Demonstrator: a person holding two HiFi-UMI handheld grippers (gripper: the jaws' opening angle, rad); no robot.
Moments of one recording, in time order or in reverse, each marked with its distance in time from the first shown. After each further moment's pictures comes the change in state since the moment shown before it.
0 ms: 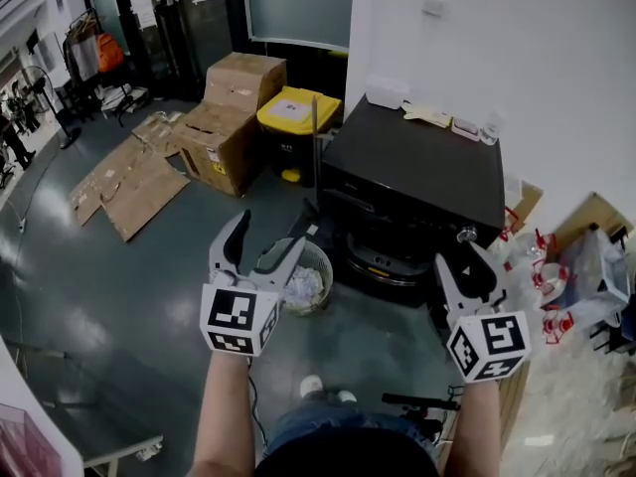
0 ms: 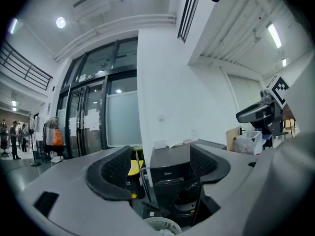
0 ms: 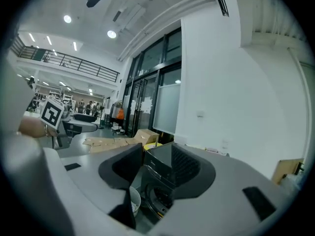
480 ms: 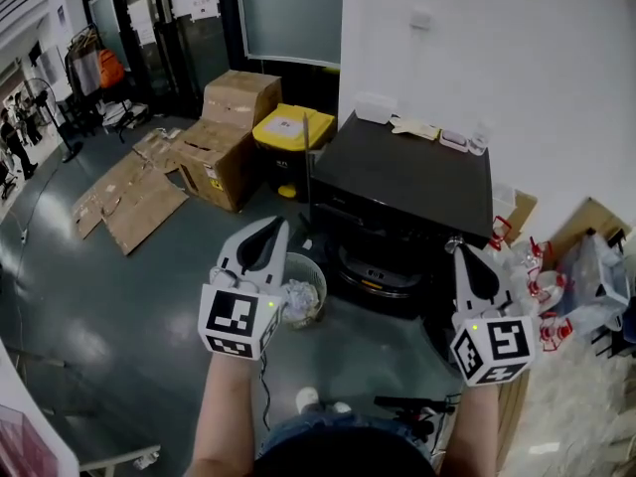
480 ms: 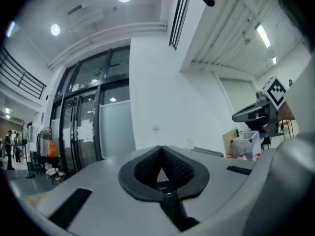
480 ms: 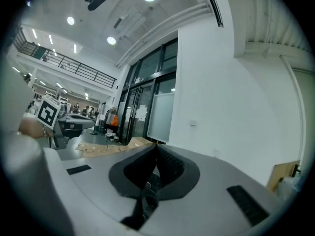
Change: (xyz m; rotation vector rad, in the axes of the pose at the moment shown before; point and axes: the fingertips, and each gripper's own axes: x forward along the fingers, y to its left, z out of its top) left arm 0.012 -0.038 0.057 0.073 -0.085 -0.049; right arm -0.025 -0.043 0.030 -0.010 -0.094 -0.062
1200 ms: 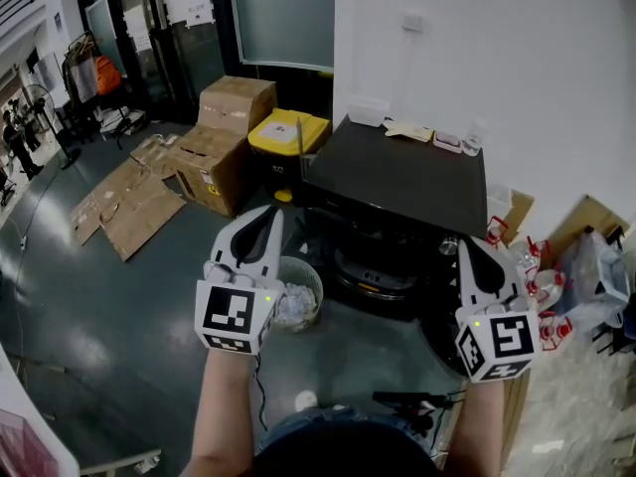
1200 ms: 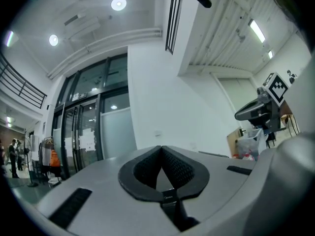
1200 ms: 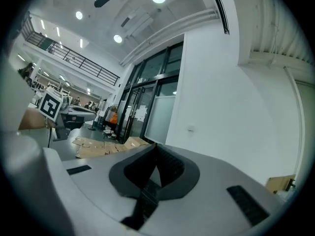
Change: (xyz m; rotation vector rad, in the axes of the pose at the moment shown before) left arm 0.009 0.000 0.028 0.061 -0.066 0.040; right arm -0.006 -0.020 0.017 -0.085 -0.025 -0.017
